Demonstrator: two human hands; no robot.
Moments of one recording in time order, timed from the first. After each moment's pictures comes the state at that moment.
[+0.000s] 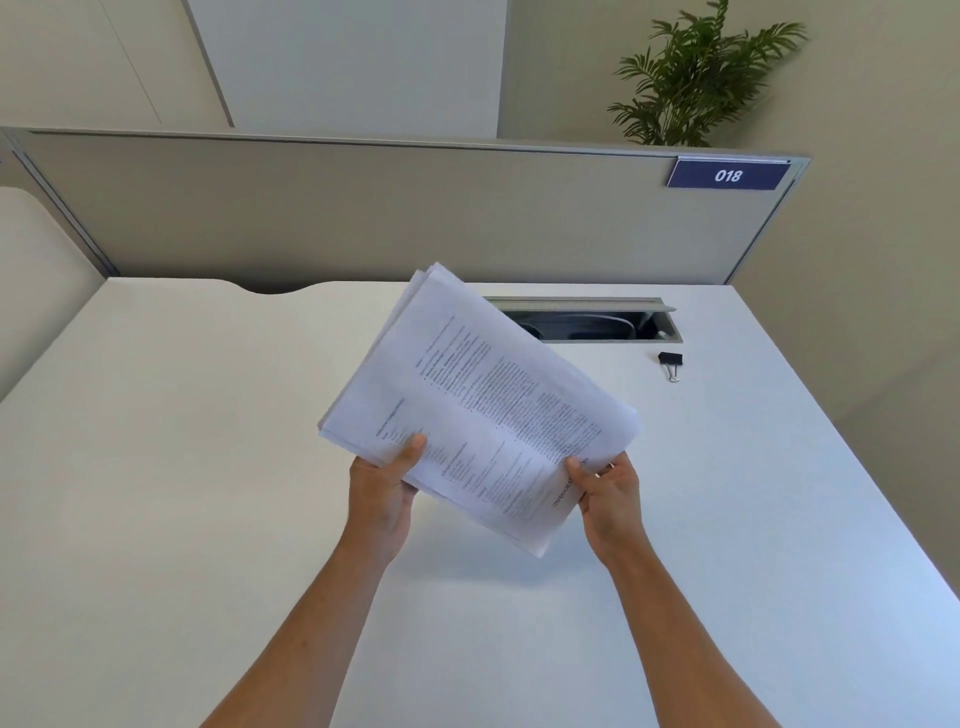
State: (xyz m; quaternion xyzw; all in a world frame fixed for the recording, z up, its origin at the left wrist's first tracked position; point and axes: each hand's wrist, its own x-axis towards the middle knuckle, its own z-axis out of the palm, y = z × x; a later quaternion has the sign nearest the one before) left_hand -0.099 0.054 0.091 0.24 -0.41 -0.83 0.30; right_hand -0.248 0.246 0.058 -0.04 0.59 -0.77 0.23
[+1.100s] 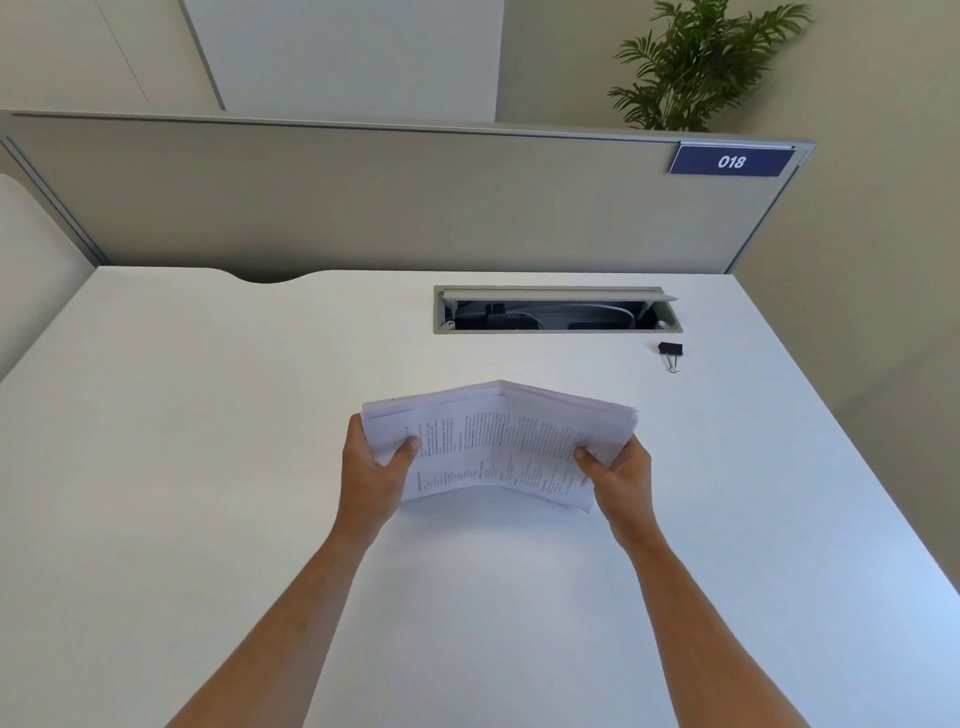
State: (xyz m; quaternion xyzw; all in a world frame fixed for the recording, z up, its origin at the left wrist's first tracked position) left_hand -0.095 0.035 0.073 0.34 -0.67 -0.58 0.32; right_hand -0.260 0.255 0.070 -0.12 0.73 -0.66 0.14
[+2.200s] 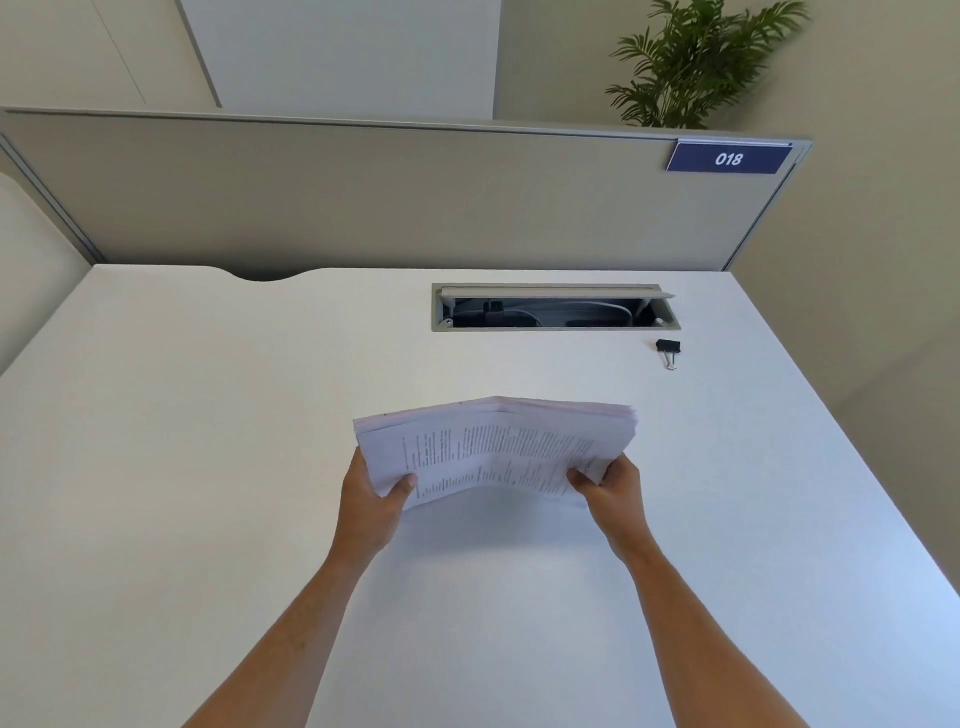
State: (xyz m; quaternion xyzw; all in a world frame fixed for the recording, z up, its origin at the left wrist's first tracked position) left_hand -0.076 0.040 0.034 0.35 -0.69 -0.57 0.26; right_hand -0.259 0.264 0.036 -0.13 0.74 -0.64 0.18
